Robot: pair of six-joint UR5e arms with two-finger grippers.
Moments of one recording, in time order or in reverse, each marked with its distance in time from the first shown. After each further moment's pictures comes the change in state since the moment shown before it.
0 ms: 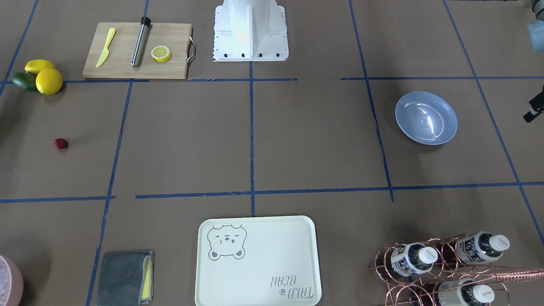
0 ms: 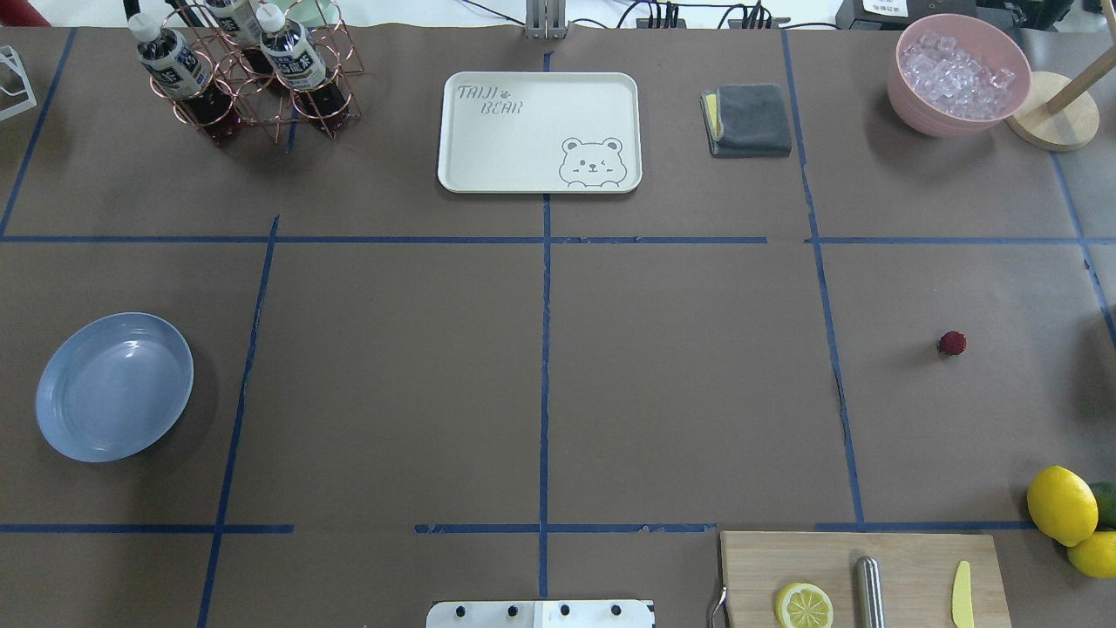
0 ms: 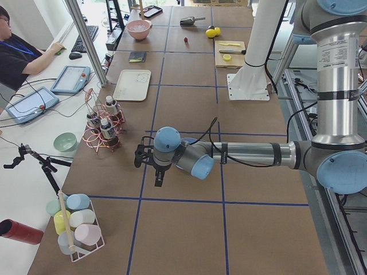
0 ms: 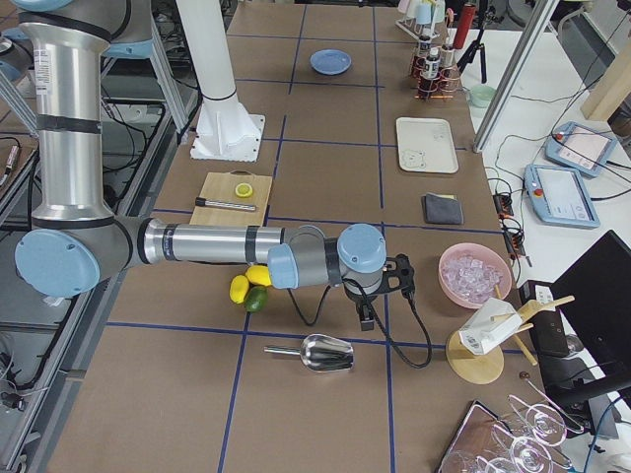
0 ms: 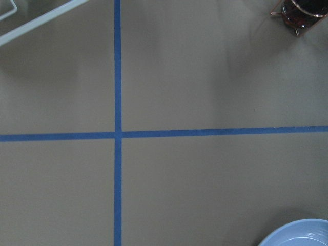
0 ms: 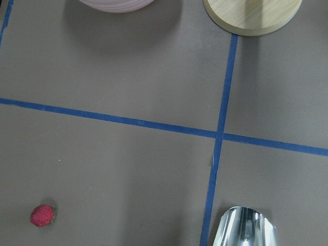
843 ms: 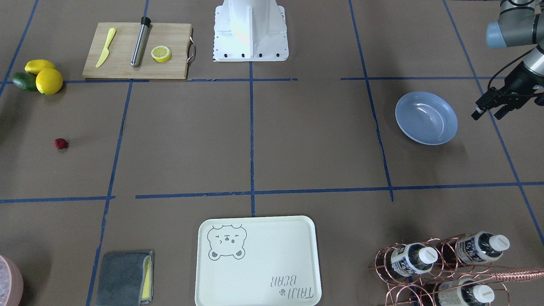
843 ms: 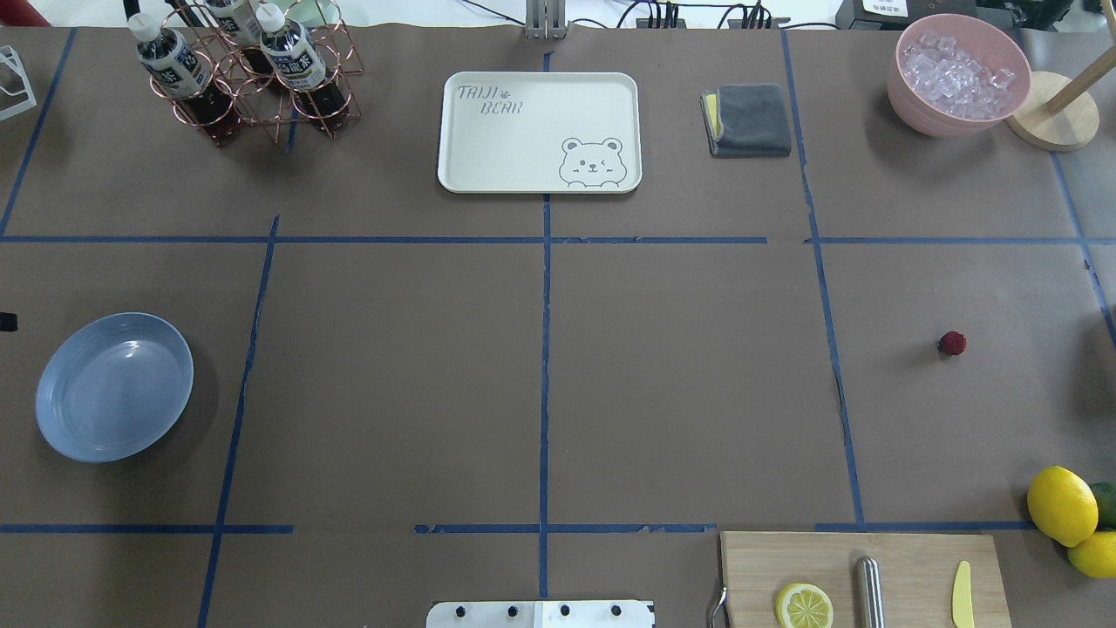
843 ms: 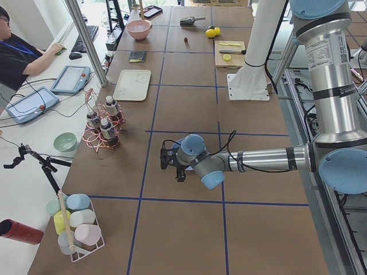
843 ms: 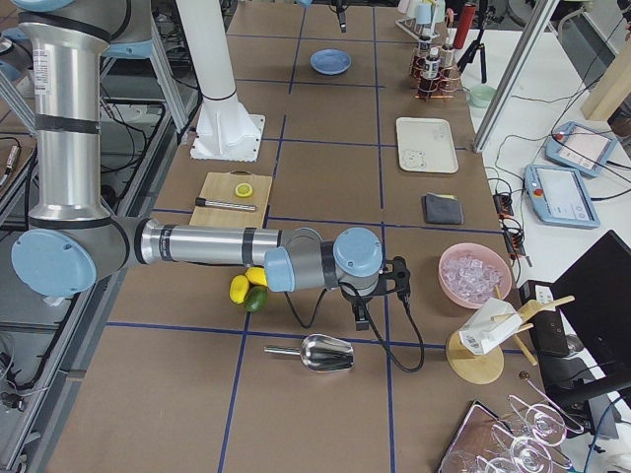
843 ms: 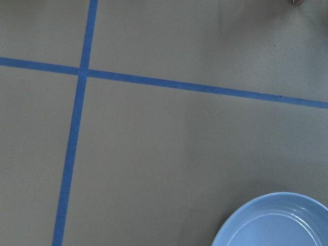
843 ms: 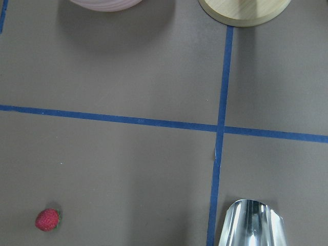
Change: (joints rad) left arm 0.309 0.092 0.048 -0.428 0.201 -0.517; right arm -0.005 -0.010 0.007 0.013 0.004 0.079
